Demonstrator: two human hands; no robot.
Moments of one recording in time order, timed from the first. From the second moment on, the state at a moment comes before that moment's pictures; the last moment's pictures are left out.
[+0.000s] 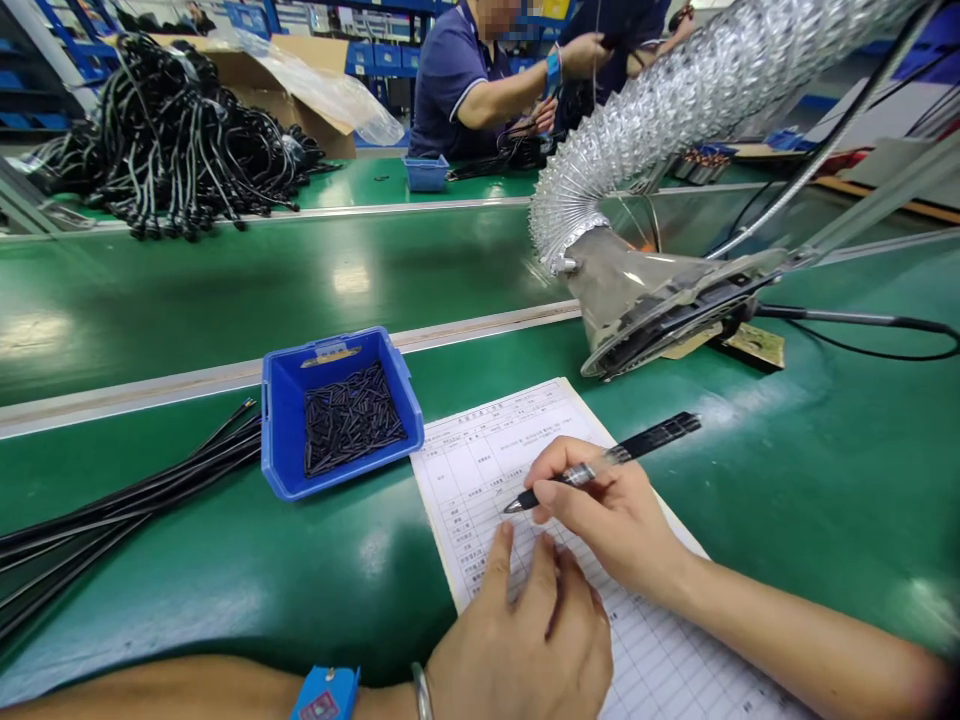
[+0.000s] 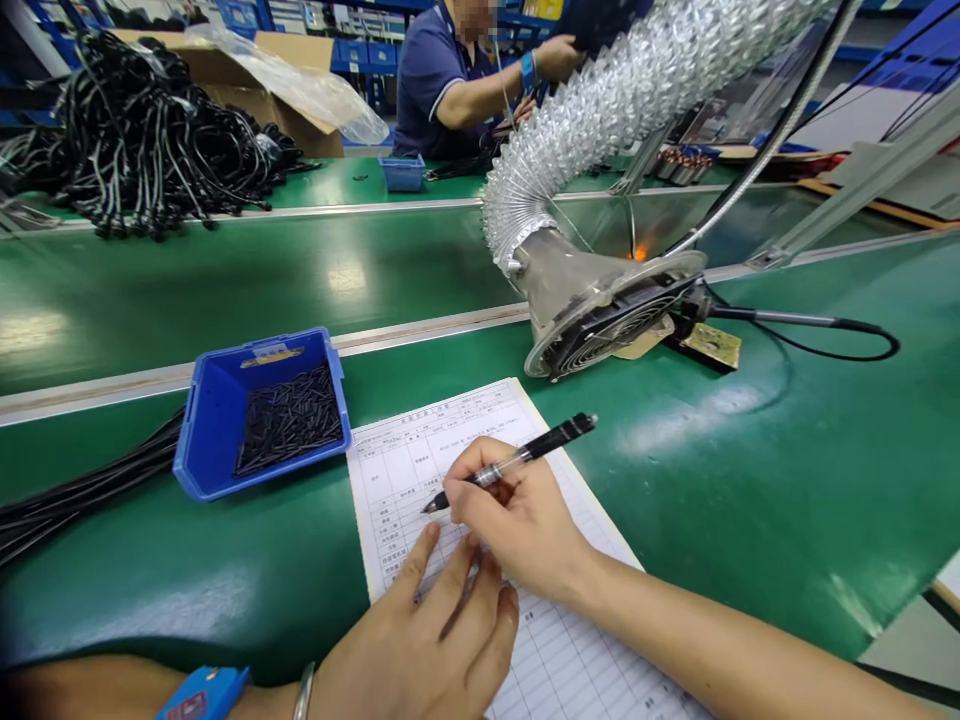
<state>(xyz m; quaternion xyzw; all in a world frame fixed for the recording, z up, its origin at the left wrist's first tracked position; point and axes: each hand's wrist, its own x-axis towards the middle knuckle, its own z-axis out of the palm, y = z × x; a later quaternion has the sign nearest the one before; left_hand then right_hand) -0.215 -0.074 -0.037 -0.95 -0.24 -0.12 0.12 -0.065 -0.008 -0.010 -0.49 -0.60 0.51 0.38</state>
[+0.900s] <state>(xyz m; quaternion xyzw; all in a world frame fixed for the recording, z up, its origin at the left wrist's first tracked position) -0.215 -0.071 -0.032 -0.96 -0.23 -0.11 0.08 -0.063 -0.008 -0.020 -0.45 -0.70 0.37 0.41</state>
